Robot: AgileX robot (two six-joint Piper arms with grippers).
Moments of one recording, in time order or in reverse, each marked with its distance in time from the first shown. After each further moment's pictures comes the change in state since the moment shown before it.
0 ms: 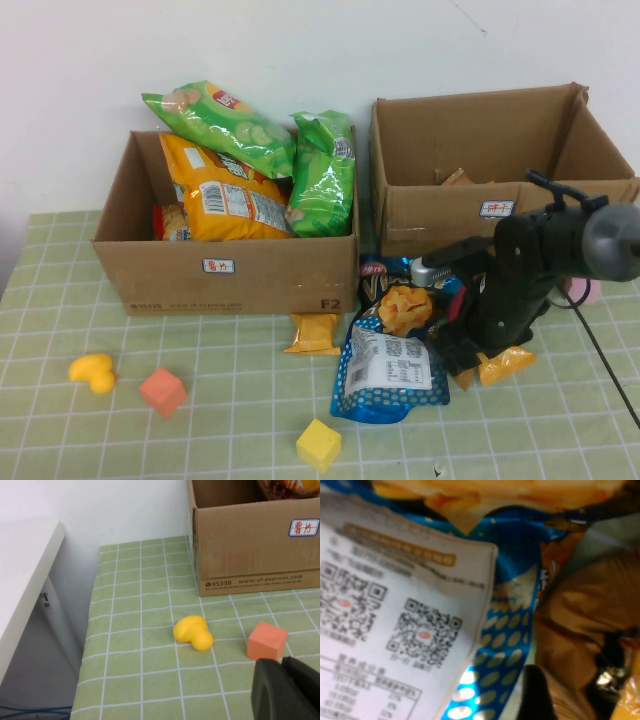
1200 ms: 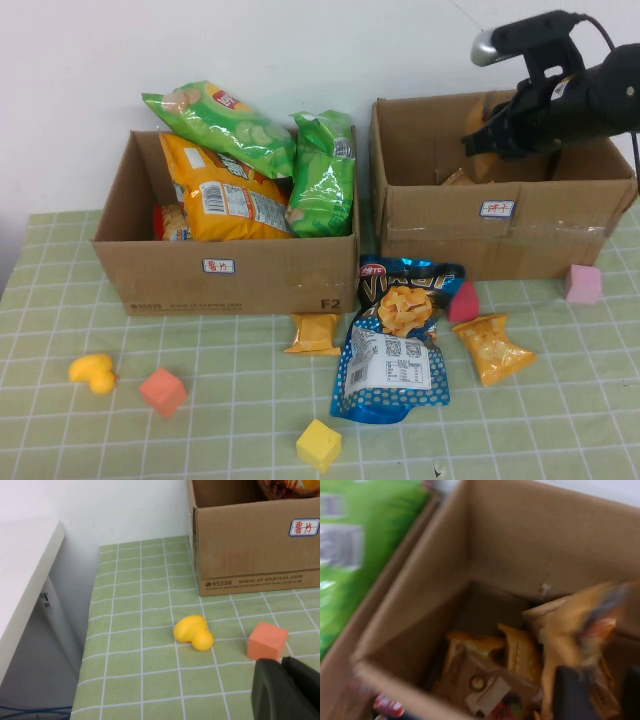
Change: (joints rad) right arm -0.139 -0.228 -0.222 0.058 -0.204 -0.117; left arm 0.000 0.000 0.000 0.000 0.000 0.003
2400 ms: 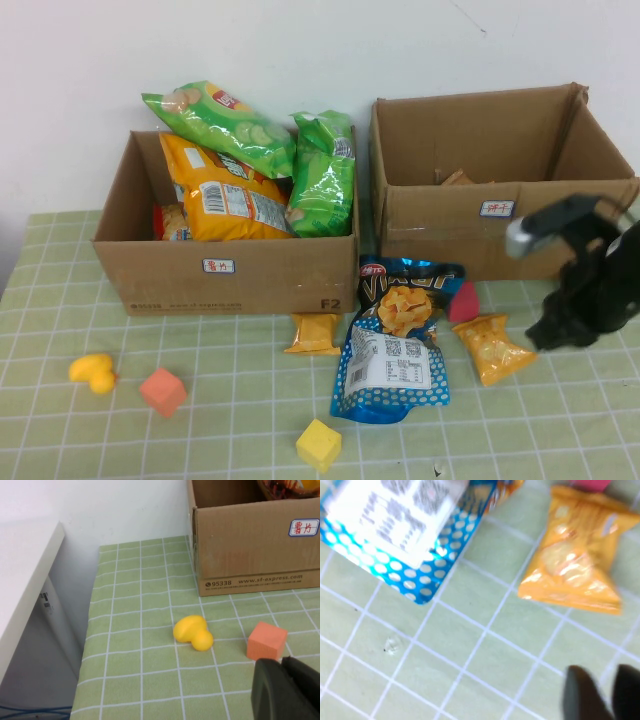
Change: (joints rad) right arm -0.036 -0.192 0.517 0.147 0.243 -0.293; left arm 0.000 0.000 0.000 0.000 0.000 -0.002
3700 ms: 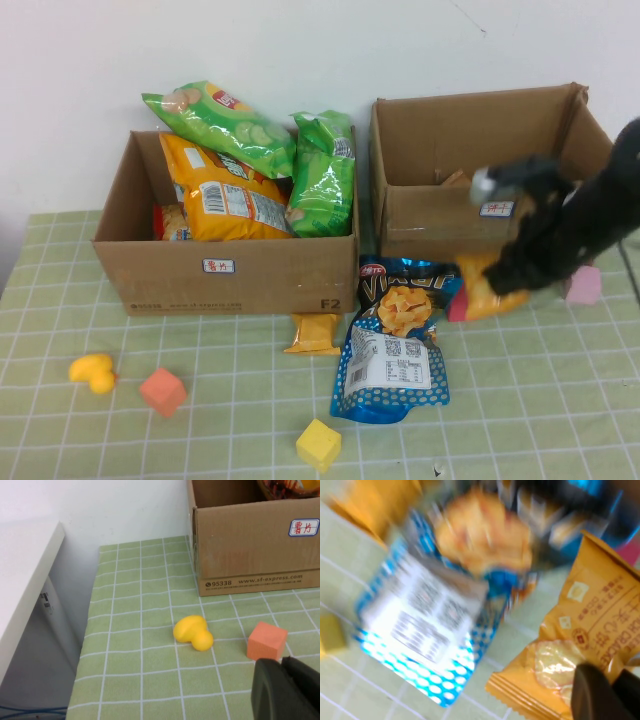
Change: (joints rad) right arm 0.000 0.183 -0.264 0.132 0.072 -0.032; left arm 0.000 0.000 0.000 0.000 0.001 0.002
